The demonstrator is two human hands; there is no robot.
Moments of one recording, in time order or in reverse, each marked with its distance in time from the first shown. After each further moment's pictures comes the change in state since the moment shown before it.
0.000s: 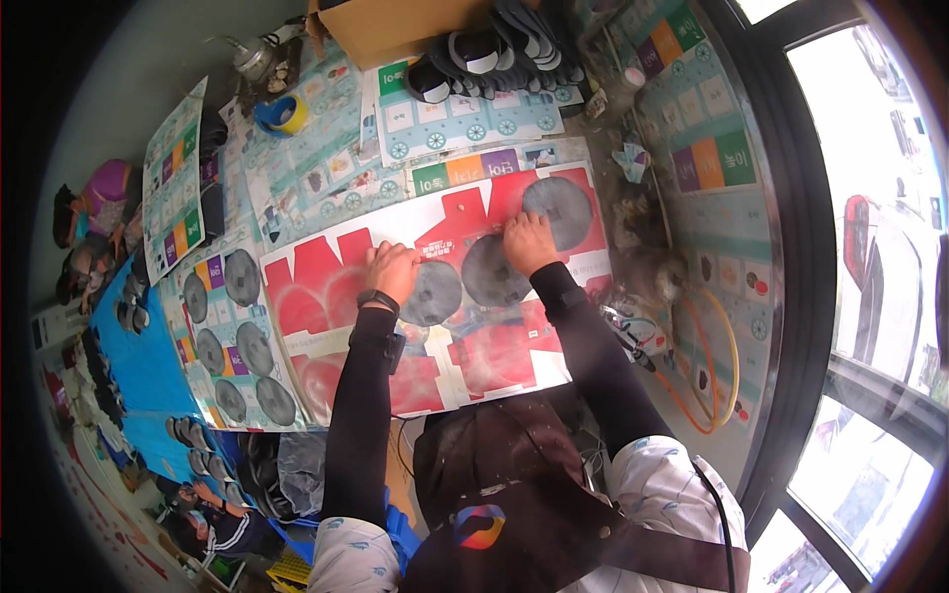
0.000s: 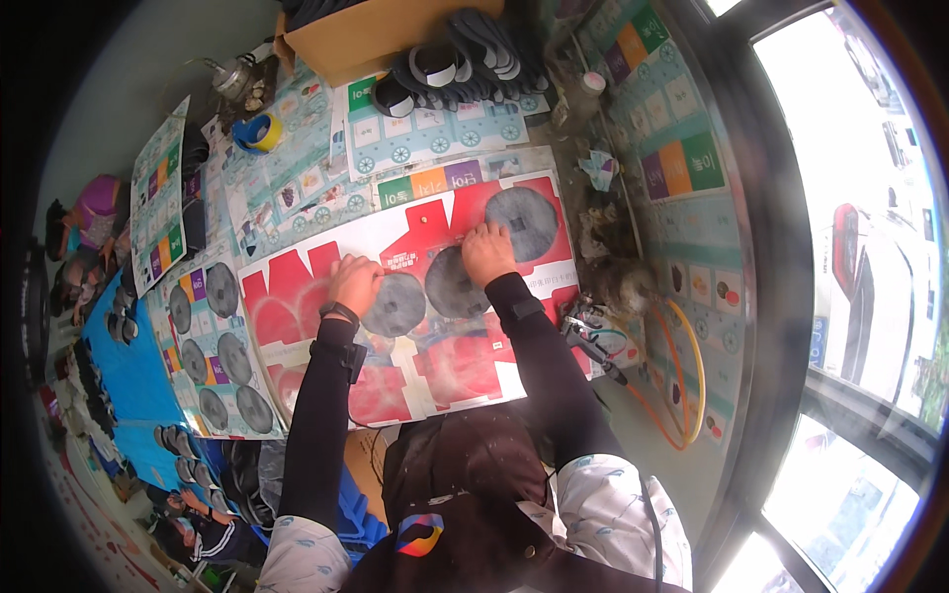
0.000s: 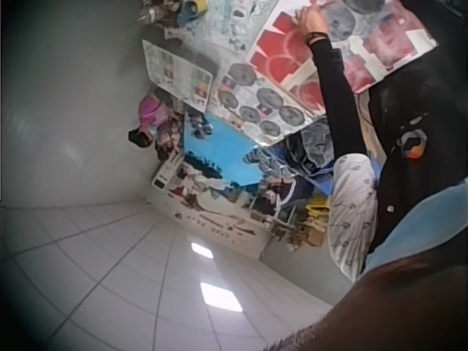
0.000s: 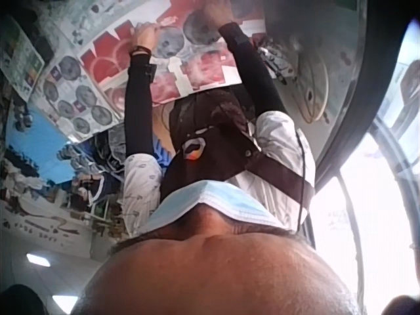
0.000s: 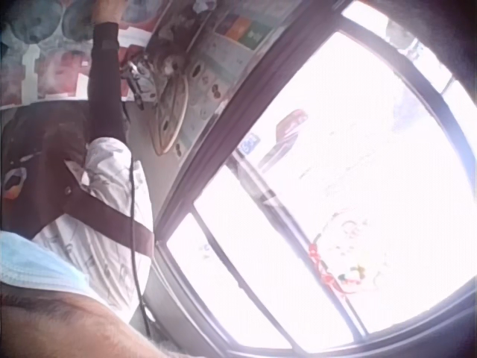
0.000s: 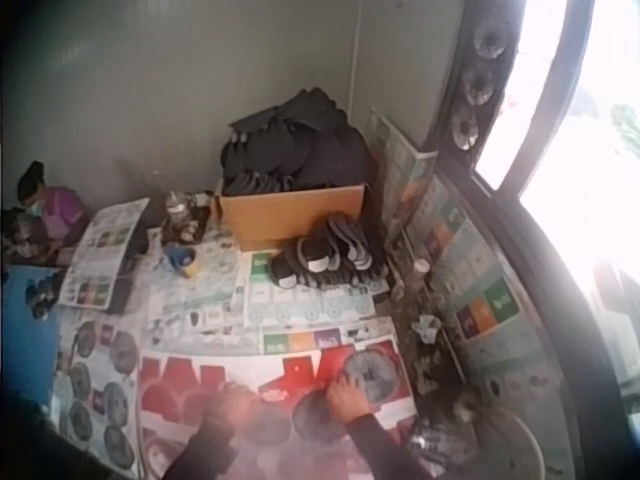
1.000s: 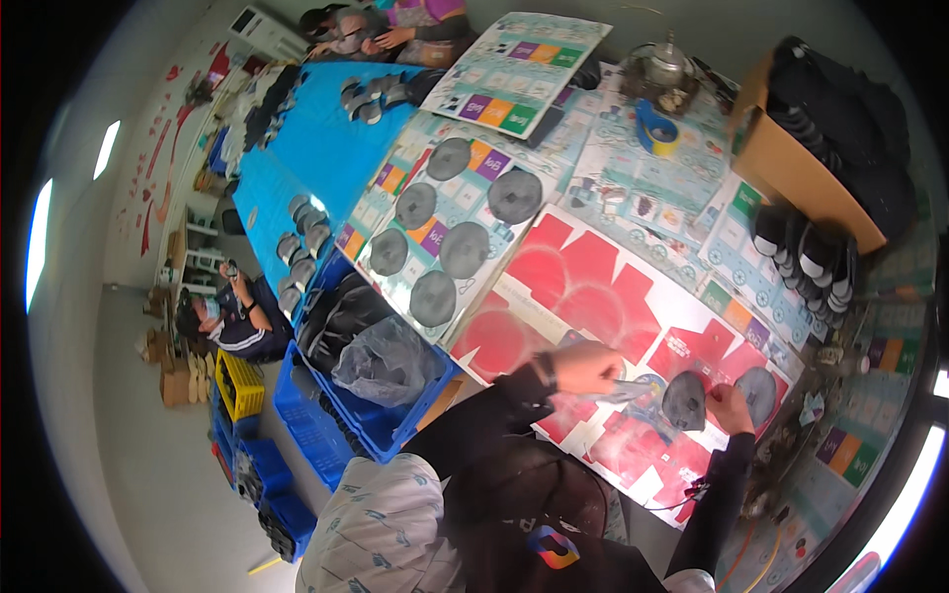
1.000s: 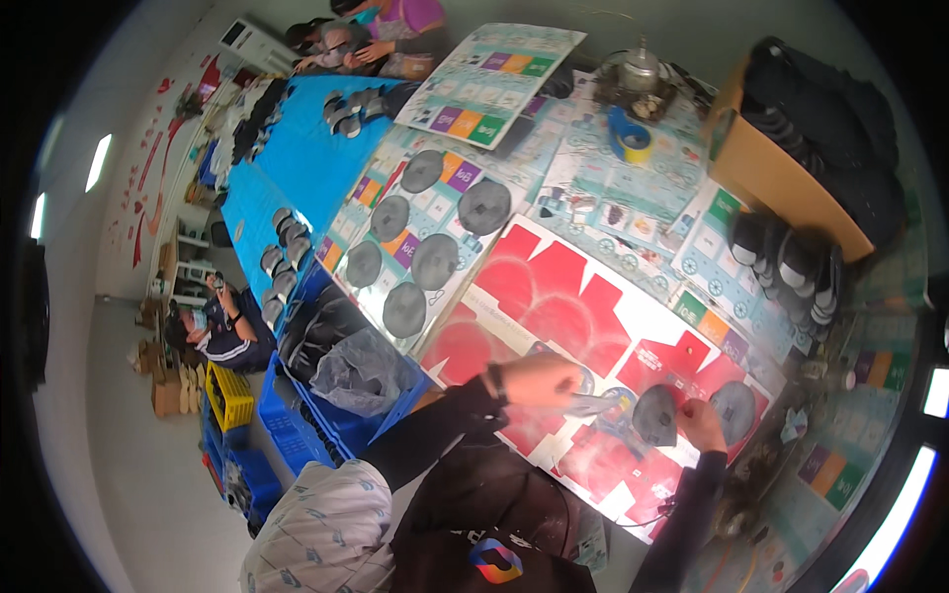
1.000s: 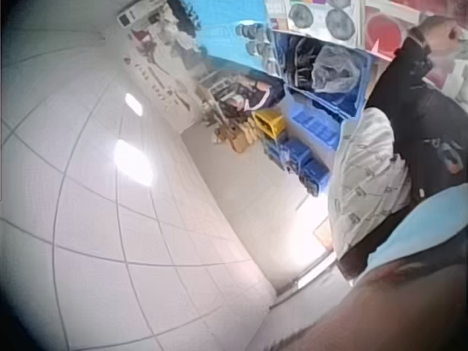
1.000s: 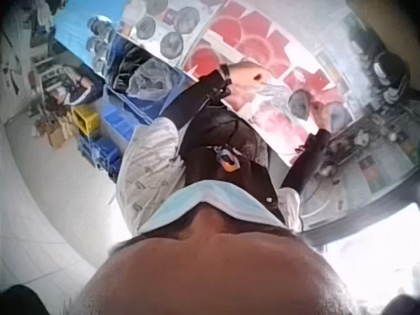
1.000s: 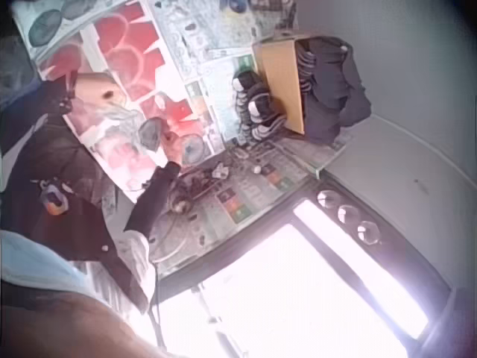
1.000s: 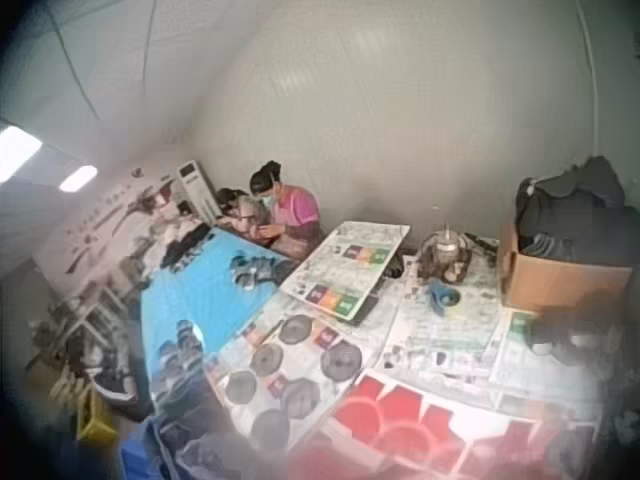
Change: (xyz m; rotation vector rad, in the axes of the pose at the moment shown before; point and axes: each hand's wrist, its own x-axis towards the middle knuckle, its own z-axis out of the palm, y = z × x) left_hand -0.155 -0.020 -0.088 -0.739 -0.129 -0.165; right_hand 0.011 0.001 -0.040 0.496 -0.520 -0.265
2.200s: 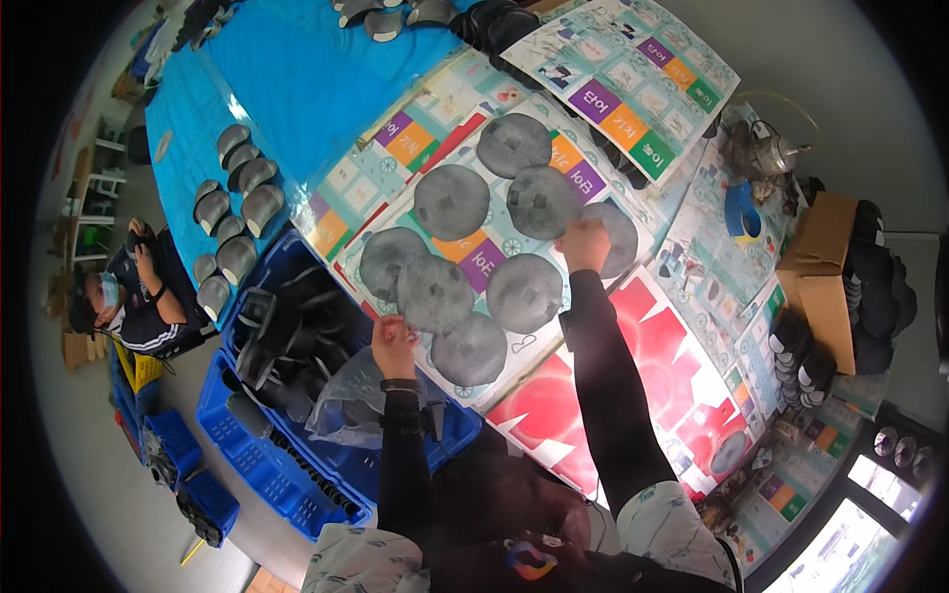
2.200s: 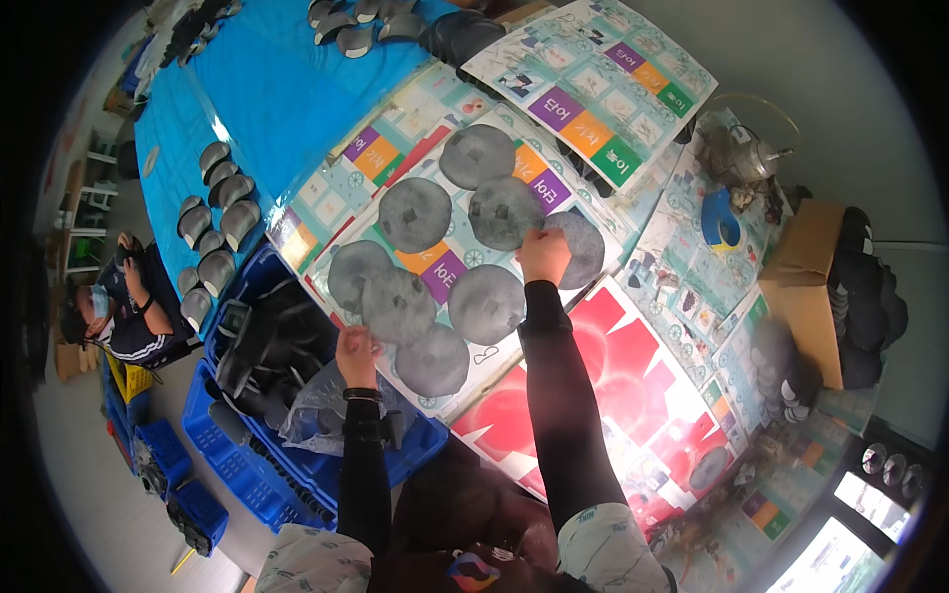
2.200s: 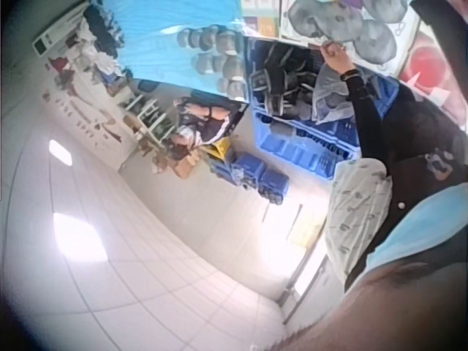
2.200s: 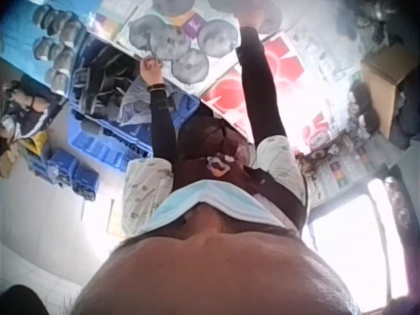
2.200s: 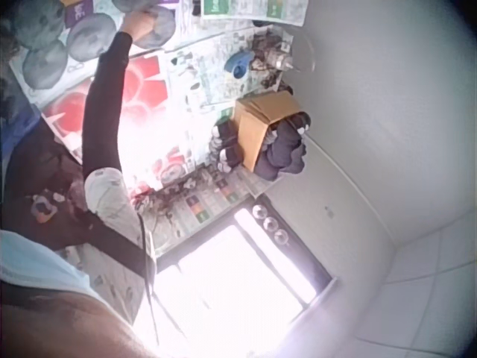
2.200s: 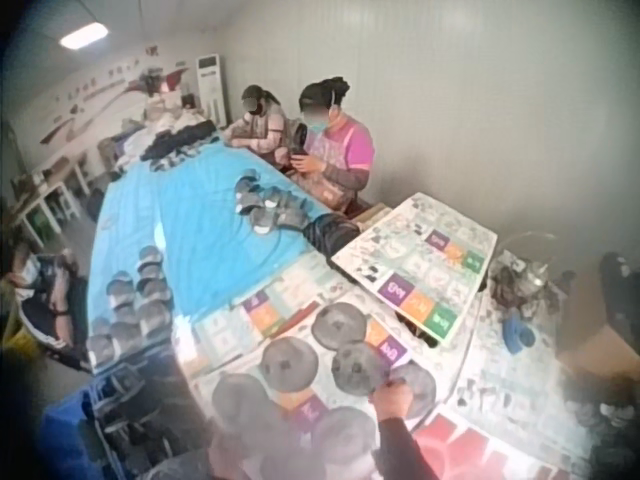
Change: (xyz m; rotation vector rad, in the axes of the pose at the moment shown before) left_hand -0.285 -0.431 -0.121 -1.146 1.629 -0.531; right_hand 0.431 -0.550 0.270 0.501 0.273 0.217
